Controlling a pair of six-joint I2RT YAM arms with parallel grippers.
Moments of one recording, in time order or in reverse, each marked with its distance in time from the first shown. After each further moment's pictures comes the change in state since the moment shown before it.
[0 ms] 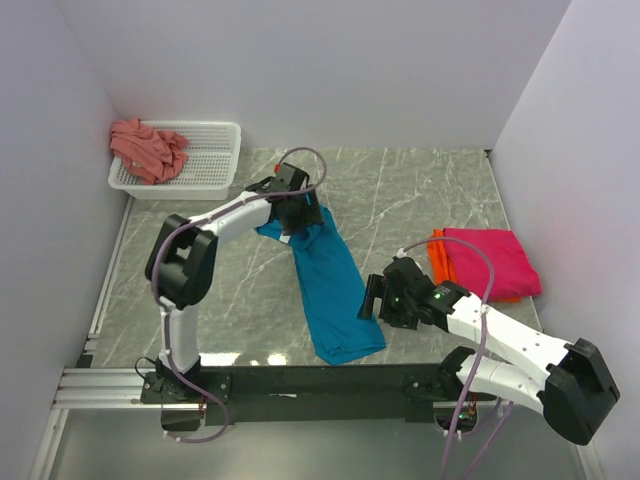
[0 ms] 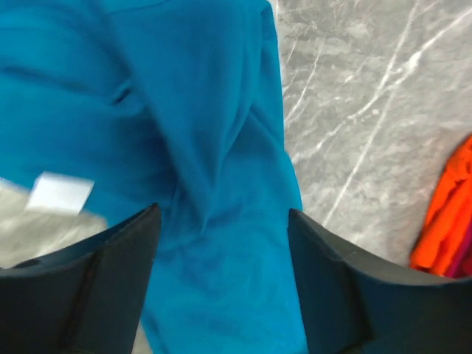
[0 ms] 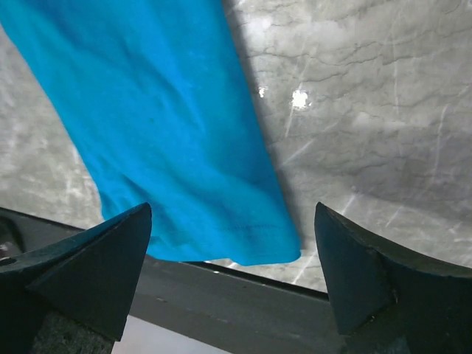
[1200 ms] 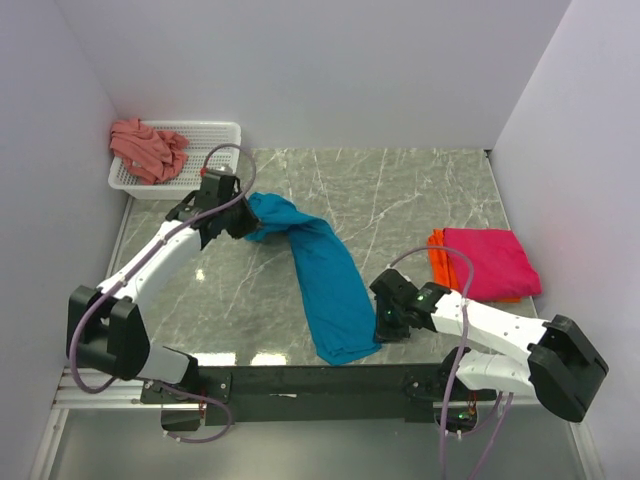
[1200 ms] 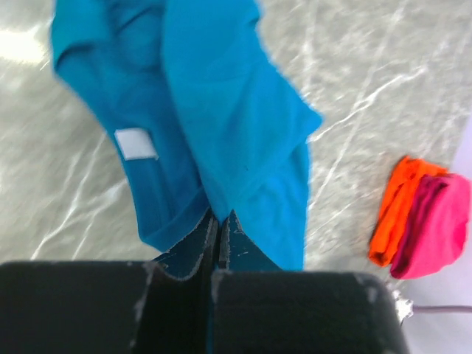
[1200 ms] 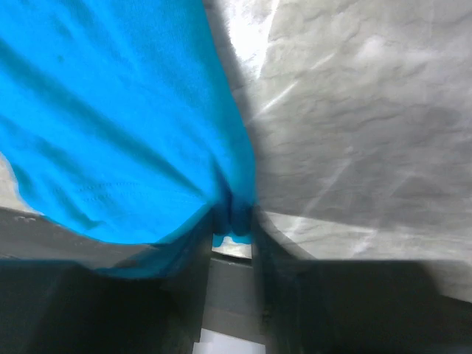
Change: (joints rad) left arm 0.192 -0.507 -0.323 -0.035 0.010 -0.027; right arm 0.097 0.109 -0.026 -0.048 -0.026 0.026
